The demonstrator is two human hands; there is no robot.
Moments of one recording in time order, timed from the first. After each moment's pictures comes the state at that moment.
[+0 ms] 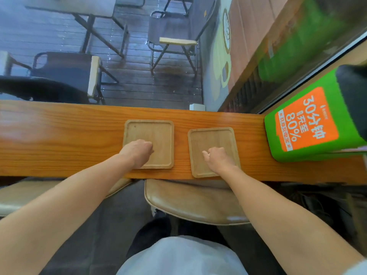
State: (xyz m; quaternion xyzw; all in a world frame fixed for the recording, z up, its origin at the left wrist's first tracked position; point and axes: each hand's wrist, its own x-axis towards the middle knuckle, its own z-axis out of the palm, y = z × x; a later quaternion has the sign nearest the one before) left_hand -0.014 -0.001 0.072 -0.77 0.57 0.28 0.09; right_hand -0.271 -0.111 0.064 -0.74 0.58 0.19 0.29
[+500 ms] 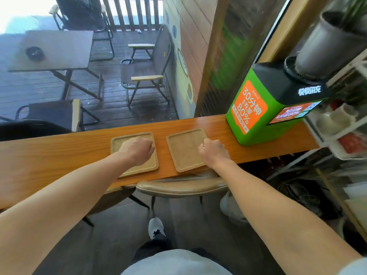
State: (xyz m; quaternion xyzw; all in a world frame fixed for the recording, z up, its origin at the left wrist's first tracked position) left_hand -0.078 0.014 0.155 -0.72 0.68 0.13 0.04; right_hand -0.337 -0.048 0.154 -0.75 0.63 -0.02 0.20
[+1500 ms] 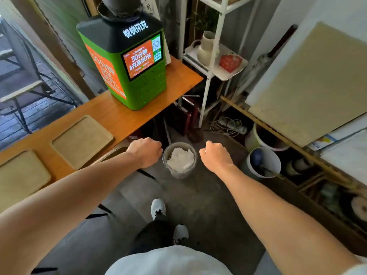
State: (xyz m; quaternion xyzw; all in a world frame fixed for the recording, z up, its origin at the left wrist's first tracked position) left_hand -0.476 0.046 0.139 -0.45 0.87 0.14 0.14; right_hand -0.704 0.141 0.118 -0.52 0.83 -0.04 0.20
